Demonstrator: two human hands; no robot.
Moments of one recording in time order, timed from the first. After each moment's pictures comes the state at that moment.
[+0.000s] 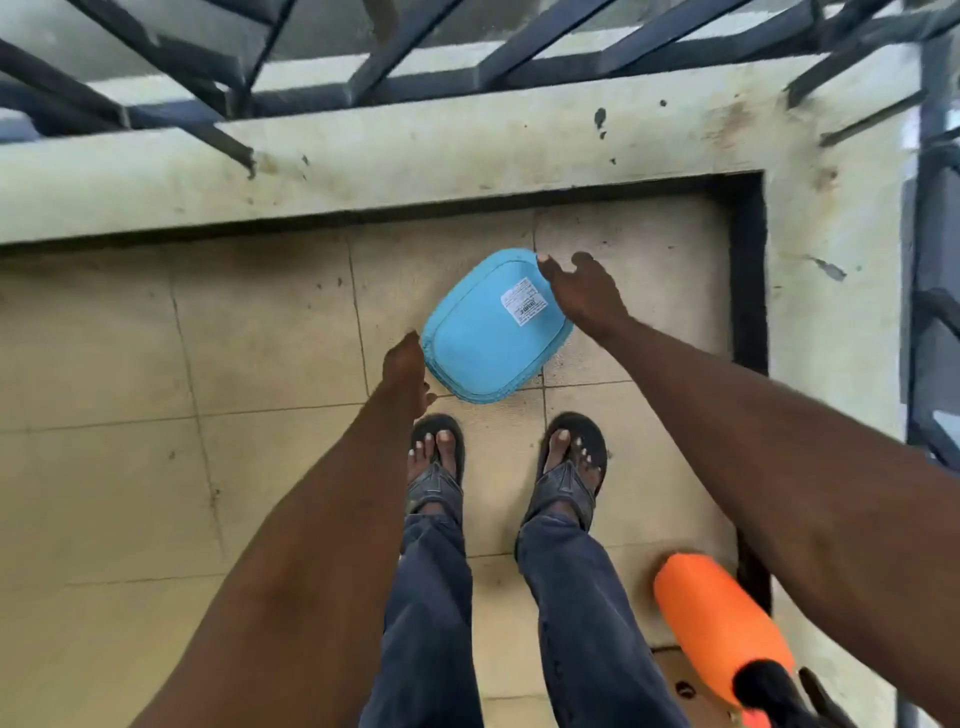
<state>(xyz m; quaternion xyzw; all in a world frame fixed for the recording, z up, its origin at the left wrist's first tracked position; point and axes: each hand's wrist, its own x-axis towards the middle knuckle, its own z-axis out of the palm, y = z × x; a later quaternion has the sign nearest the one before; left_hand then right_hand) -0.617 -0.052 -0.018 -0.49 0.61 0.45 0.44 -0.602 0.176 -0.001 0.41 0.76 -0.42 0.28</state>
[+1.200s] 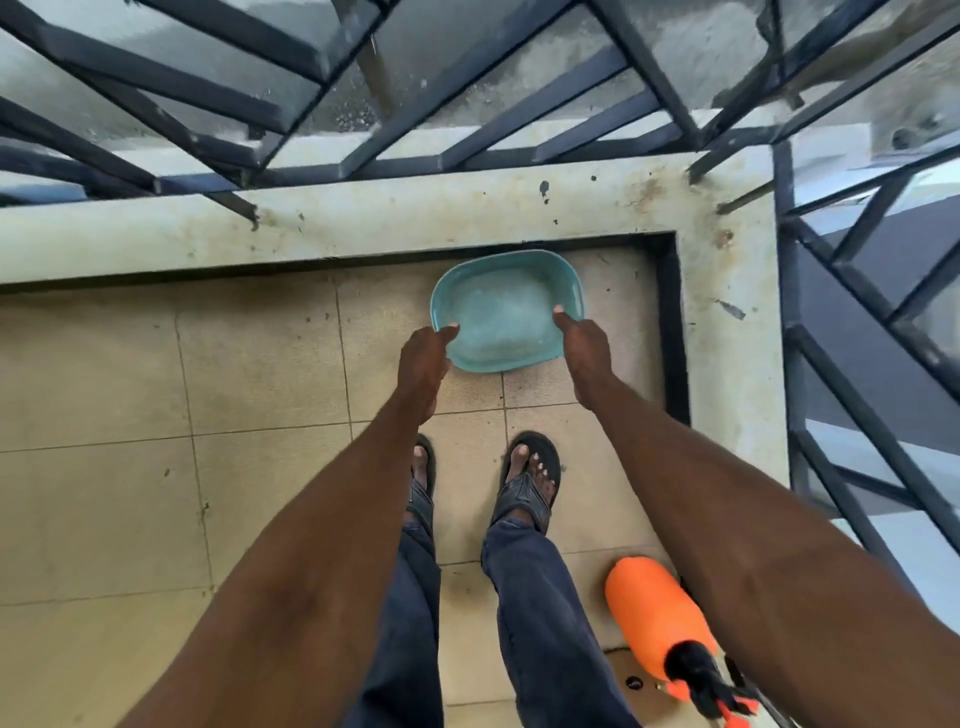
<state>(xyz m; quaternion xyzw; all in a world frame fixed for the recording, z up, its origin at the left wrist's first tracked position) -0.621 0.016 0.055 -0.31 0.67 0.54 0.41 -0.554 0.208 0.050 0.57 0.62 -0.52 0.16</state>
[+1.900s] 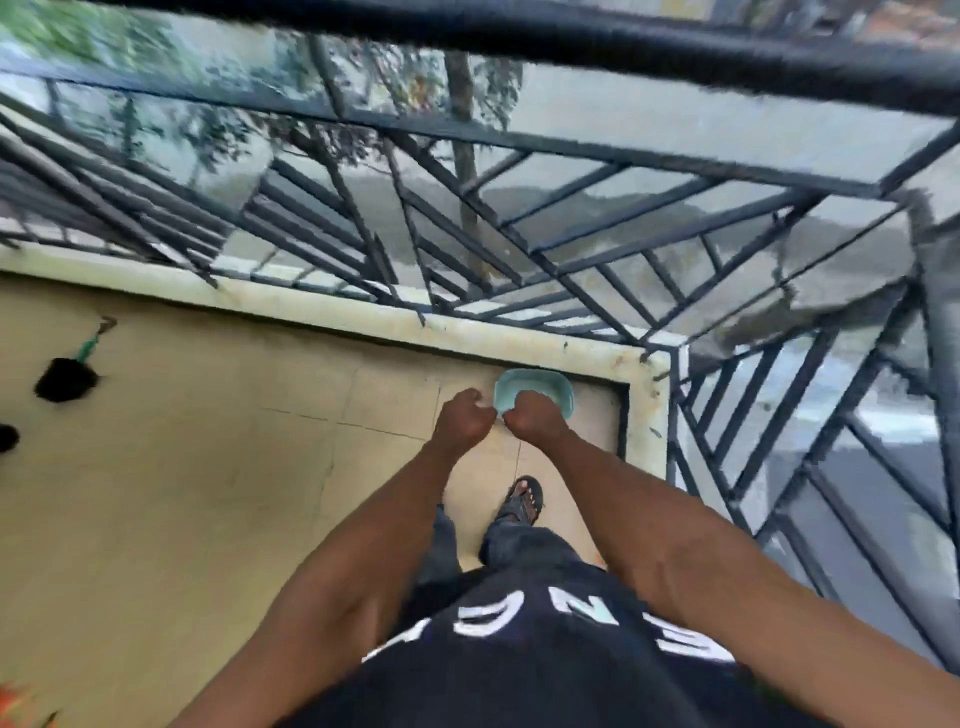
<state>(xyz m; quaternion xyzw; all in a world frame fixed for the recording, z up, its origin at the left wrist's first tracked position) -0.517 -0.056 0.569 -0.08 0.87 0.33 0.35 -0.508 0.077 0.553 0.16 0.88 -0.29 0.33</state>
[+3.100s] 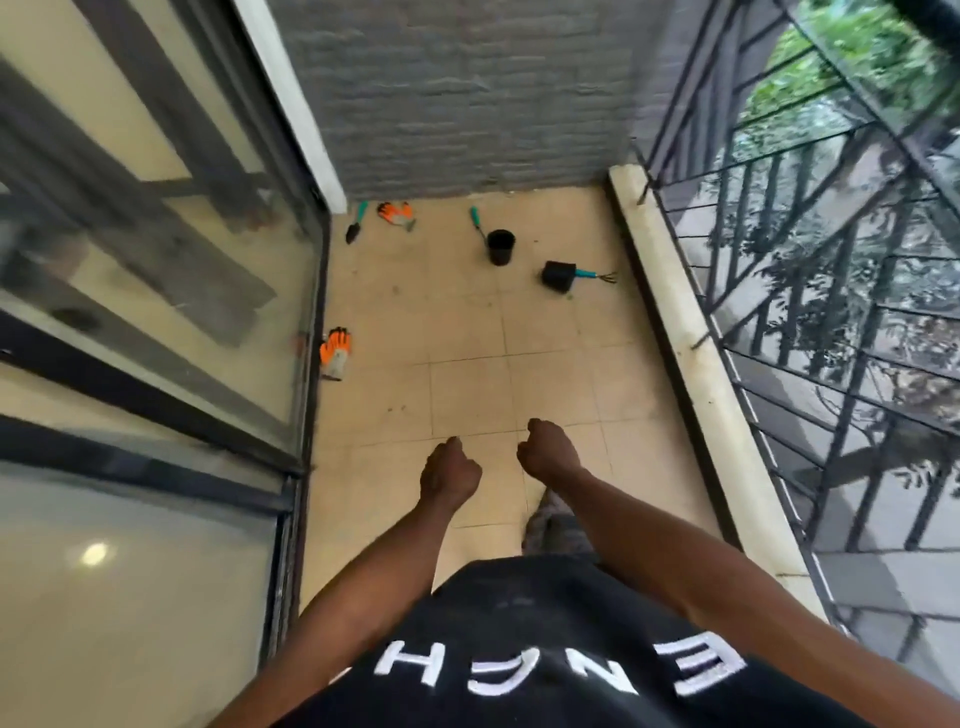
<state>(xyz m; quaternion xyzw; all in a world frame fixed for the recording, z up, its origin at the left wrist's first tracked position) -0.224 -0.600 0.575 -0.64 0.67 0.38 0.07 -0.377 -0.557 0.600 -0.42 0.83 -0.08 0.35</state>
